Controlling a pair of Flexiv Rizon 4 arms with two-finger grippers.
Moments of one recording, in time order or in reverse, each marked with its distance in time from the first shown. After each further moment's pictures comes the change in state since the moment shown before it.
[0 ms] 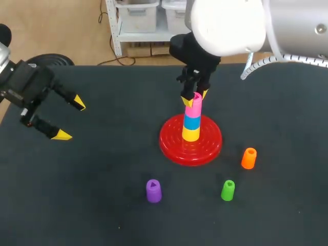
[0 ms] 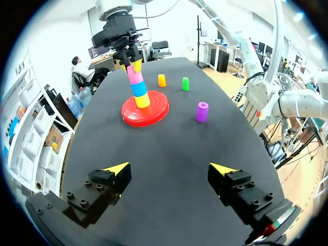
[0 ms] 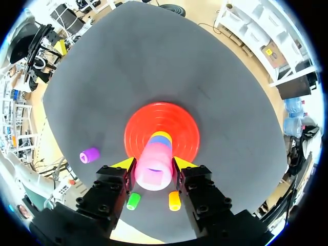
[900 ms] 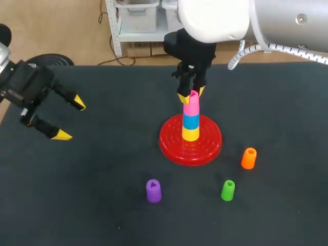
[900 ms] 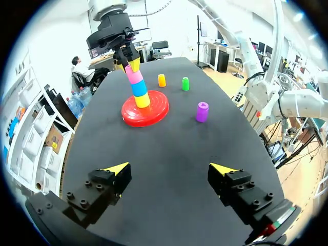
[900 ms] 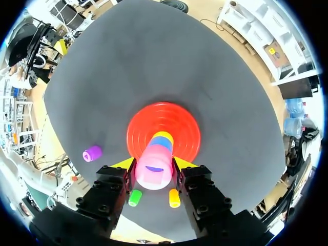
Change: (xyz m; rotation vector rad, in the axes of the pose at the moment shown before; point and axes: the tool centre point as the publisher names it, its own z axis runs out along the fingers) left arm 0.000 0.000 0.000 0.000 0.000 0.000; right arm -0.008 0.003 -0.006 -0.009 0.053 -0.009
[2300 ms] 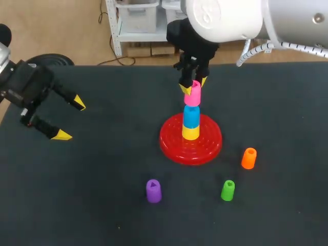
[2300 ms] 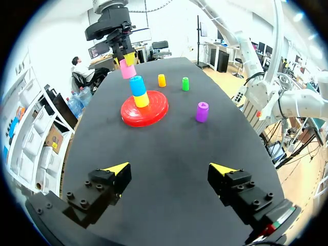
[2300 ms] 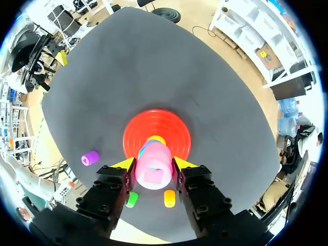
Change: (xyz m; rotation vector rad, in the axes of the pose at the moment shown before) left arm 0.000 0.000 0.000 0.000 0.000 0.000; right arm -0.004 -0.008 -0.022 0.051 -0.063 0.018
